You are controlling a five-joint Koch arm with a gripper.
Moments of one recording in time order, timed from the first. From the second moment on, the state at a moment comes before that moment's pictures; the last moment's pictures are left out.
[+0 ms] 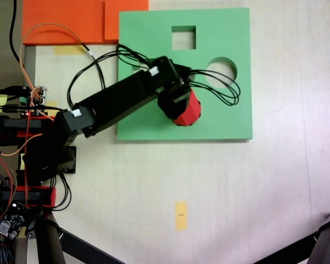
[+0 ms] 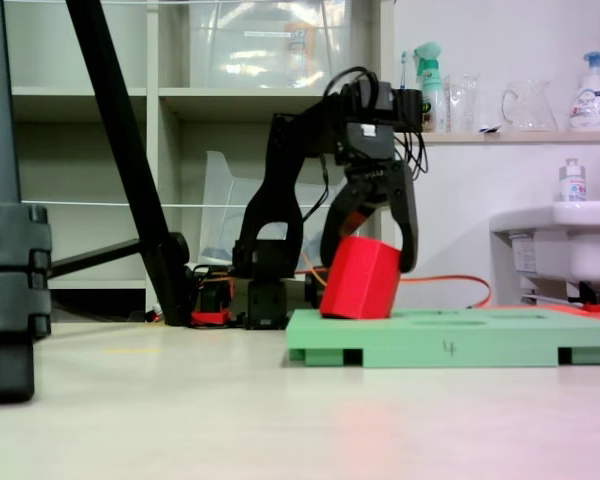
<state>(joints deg) -27.2 61.6 51.9 93.0 133.2</state>
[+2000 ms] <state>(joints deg) -28.0 57.9 49.6 95.8 116.5</state>
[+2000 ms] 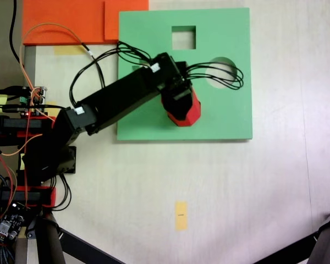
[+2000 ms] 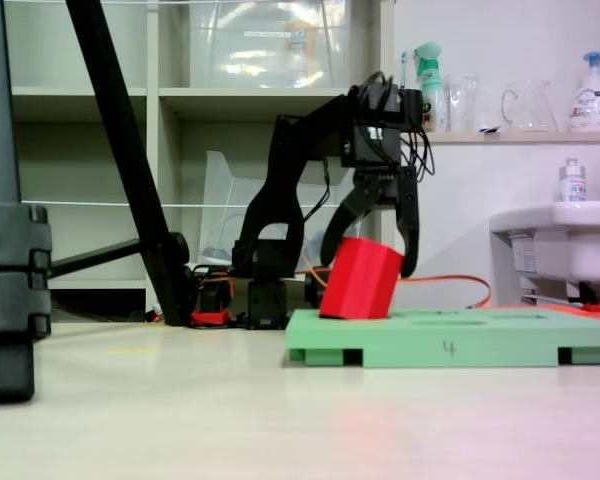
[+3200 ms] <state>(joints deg) -26.8 59.9 51.9 96.6 112.0</state>
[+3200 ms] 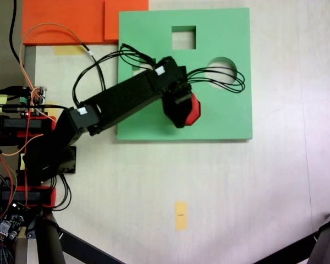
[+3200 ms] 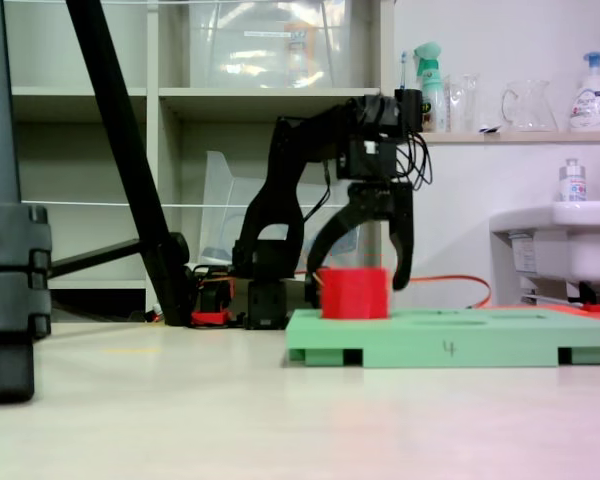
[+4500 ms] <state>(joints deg) 0.7 128.7 136.5 33.2 9.2</state>
